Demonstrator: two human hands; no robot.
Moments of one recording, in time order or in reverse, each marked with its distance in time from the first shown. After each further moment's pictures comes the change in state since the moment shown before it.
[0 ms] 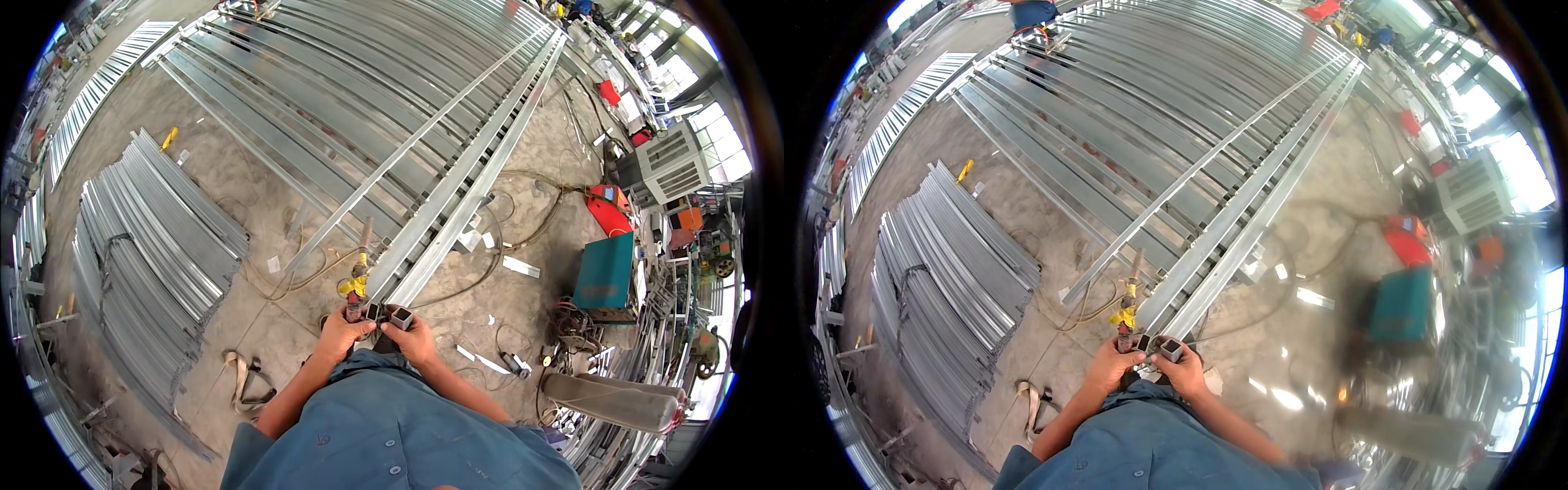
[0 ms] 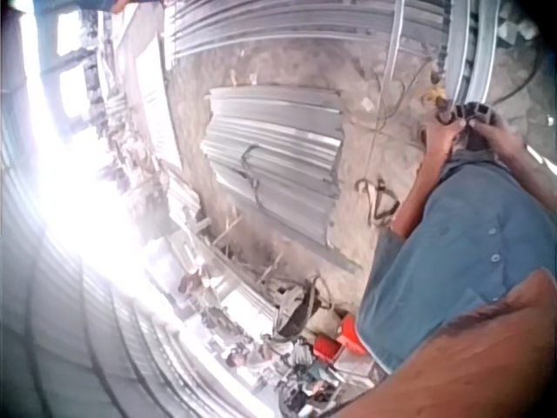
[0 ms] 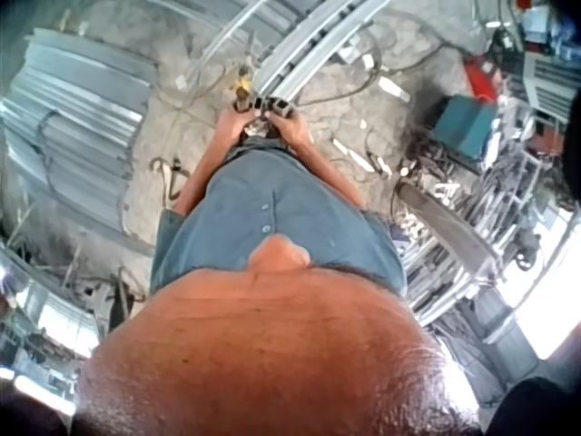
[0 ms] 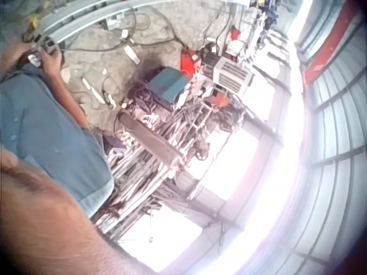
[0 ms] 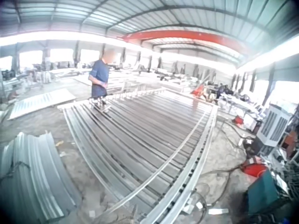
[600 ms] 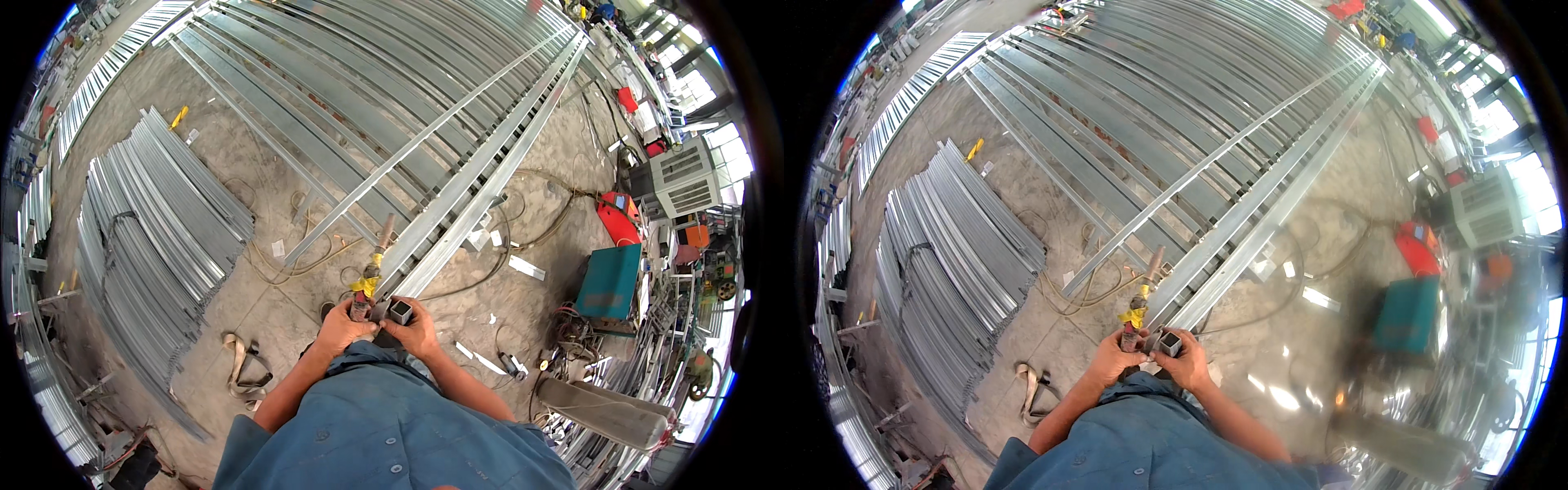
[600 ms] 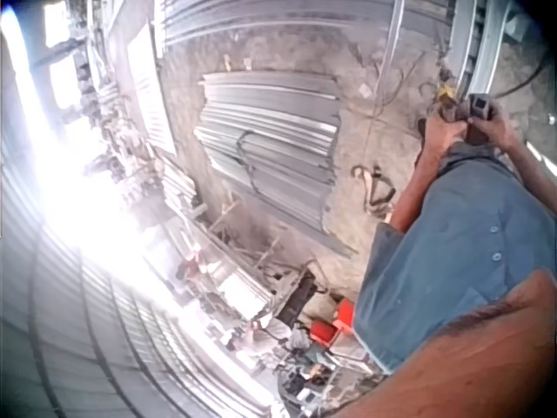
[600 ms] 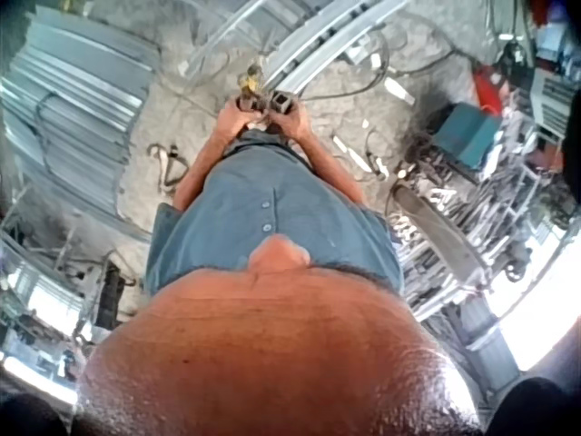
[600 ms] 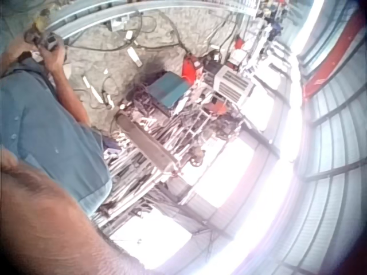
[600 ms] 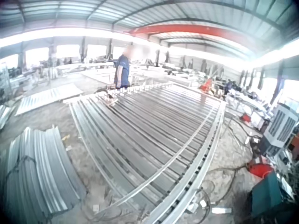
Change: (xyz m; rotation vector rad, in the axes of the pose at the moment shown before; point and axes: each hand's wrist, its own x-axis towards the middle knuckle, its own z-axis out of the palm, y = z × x) left_hand 0.006 -0.004 0.017 0.052 -0.017 0.008; right_hand 0.023 -0.013 -0.032 -0.512 -0.048 -0.191
